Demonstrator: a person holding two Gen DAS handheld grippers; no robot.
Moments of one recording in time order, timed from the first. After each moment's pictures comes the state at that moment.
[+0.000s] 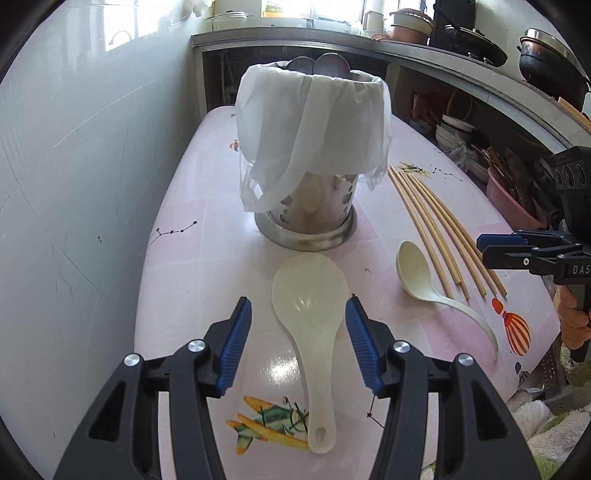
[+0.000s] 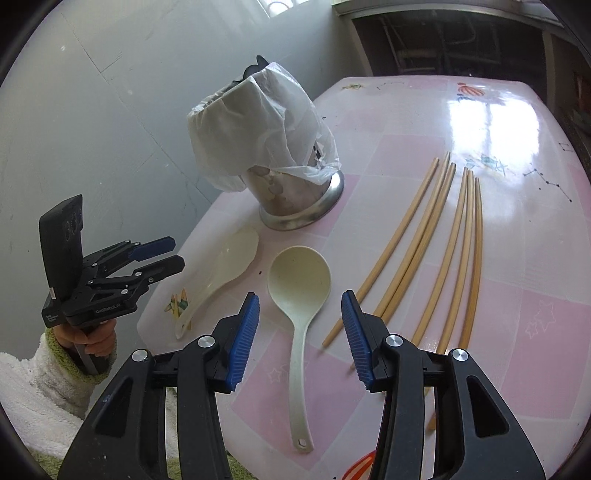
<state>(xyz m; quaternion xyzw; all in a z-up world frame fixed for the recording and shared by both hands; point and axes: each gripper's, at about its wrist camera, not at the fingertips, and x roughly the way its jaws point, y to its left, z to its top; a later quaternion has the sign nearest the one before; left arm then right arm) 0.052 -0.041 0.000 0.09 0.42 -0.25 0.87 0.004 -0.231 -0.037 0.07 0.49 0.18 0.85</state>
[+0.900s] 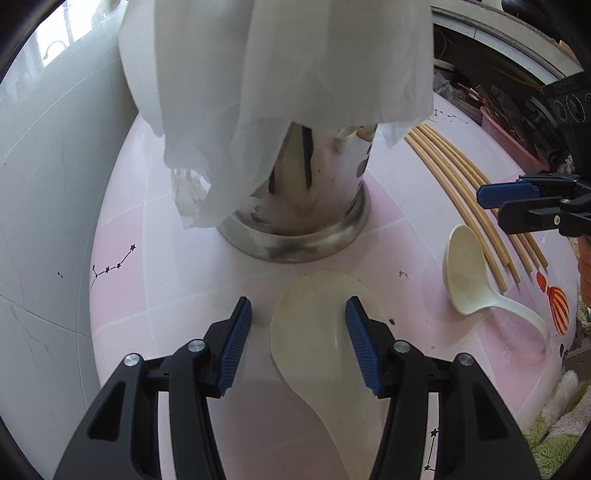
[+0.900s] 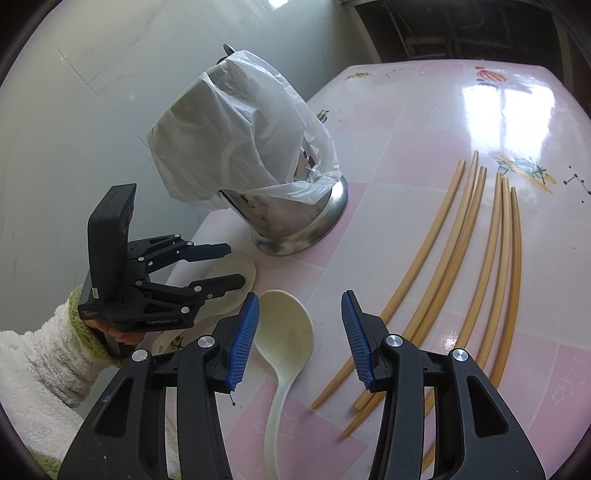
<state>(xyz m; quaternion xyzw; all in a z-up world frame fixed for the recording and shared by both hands) 0.110 -0.079 -0.050 0.18 0.47 -0.30 0.81 0.052 -0.235 -0.067 0.10 0.51 0.20 0.83</state>
